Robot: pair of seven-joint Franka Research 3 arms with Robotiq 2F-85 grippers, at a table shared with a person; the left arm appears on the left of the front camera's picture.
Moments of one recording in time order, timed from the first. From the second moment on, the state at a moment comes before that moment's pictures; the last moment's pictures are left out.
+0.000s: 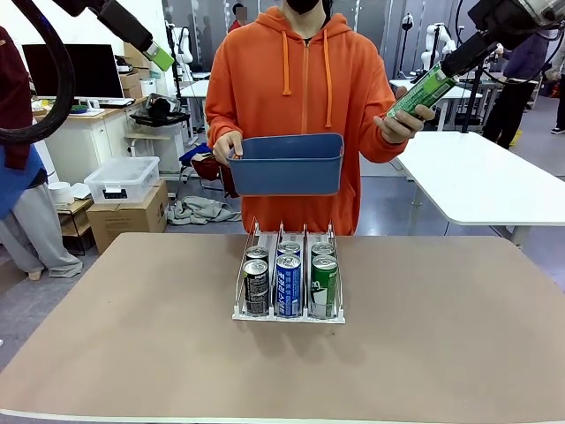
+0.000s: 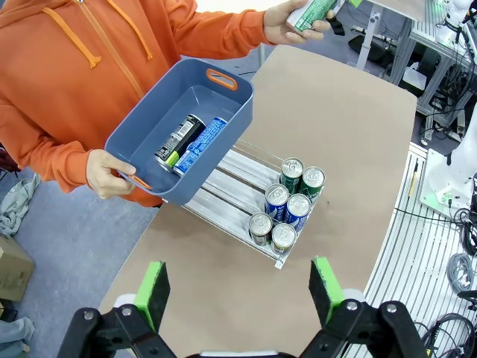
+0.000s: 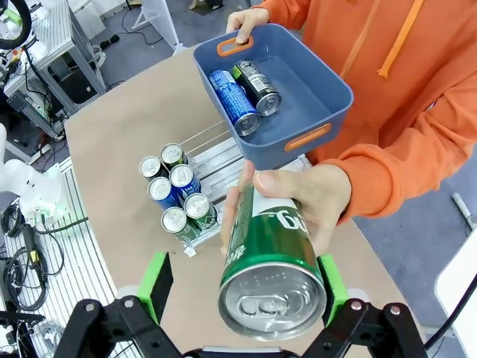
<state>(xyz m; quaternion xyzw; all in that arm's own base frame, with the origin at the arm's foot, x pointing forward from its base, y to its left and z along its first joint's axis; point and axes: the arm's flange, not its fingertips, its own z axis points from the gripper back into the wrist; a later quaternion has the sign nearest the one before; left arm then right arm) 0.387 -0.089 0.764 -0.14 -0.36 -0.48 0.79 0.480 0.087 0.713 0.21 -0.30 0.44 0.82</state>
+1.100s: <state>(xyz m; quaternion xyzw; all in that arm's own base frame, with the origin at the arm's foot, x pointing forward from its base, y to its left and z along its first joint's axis) 0.387 -0.089 0.764 -0.14 -0.36 -0.48 0.79 0.483 0.076 0.713 0.21 -0.31 0.43 0.82</state>
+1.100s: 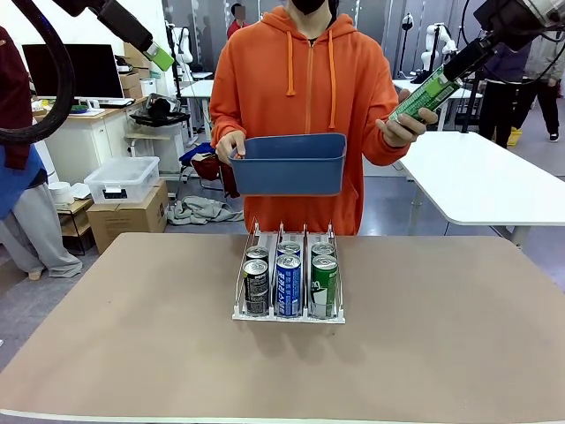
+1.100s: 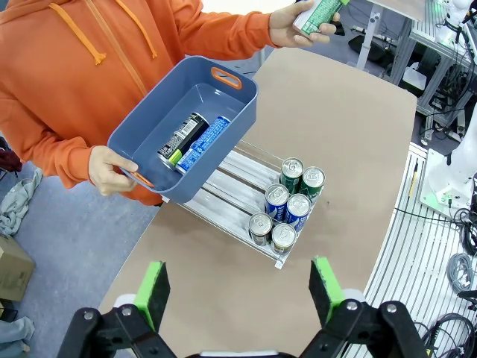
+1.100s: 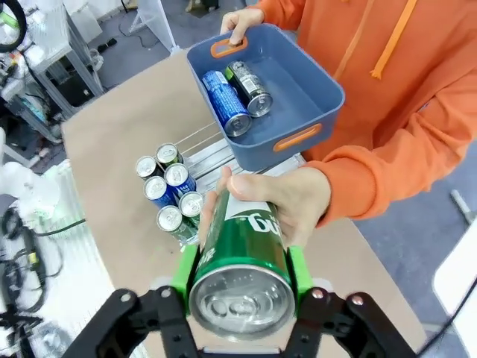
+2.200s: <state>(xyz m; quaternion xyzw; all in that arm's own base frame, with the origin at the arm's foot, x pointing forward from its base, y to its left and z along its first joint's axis) 0.387 -0.089 0.764 -0.14 -0.36 -0.48 0.79 0.479 0.077 0.713 0.22 -0.30 0.44 0.81</state>
